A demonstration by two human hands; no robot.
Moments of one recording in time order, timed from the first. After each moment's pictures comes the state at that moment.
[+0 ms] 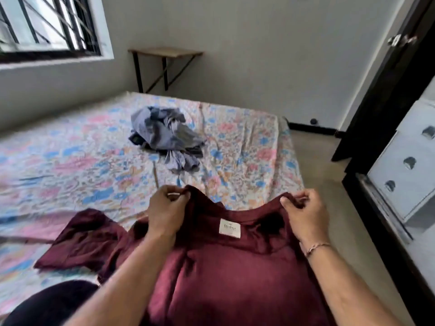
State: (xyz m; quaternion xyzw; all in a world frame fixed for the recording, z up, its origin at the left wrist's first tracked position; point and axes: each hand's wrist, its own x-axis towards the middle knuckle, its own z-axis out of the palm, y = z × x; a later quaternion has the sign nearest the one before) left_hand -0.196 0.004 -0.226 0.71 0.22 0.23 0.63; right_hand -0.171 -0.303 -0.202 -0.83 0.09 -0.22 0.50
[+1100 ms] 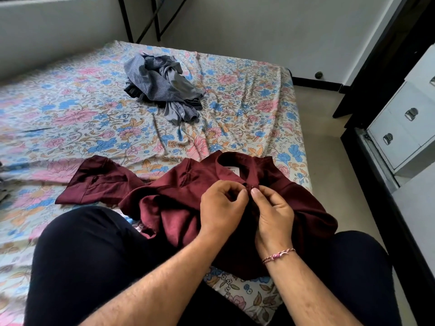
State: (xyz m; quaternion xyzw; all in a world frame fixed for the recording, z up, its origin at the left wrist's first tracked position) left_hand -0.317 -0.124 -0.257 0.80 0.09 0.18 0.56; right_hand -0.318 -0.226 -0.261 -0.50 0.18 -0.08 0.85
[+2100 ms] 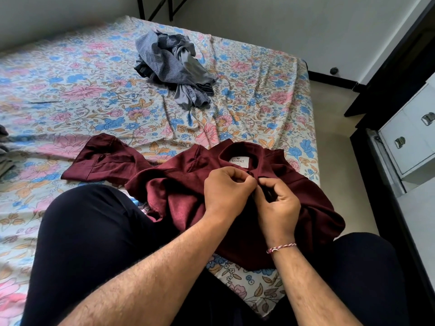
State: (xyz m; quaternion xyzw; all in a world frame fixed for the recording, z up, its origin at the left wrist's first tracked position) left_hand -0.311 -0.117 -0.245 0.75 0.18 0.11 0.62; right_hand -0.313 -0.230 -0.275 -0.77 -0.03 -0.21 0.60
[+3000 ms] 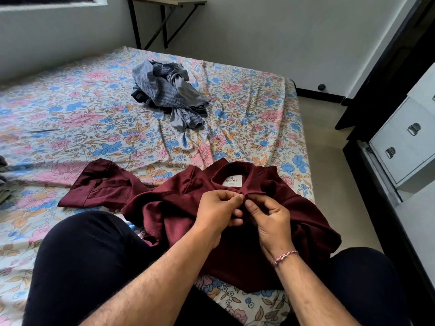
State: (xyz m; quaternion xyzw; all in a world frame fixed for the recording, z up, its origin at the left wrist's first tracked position) left_hand -0.303 -0.105 -0.254 0.61 0.17 -0.05 0.78; right_hand -0.289 -0.240 -0.295 -0.63 -0.01 -0.05 0.78
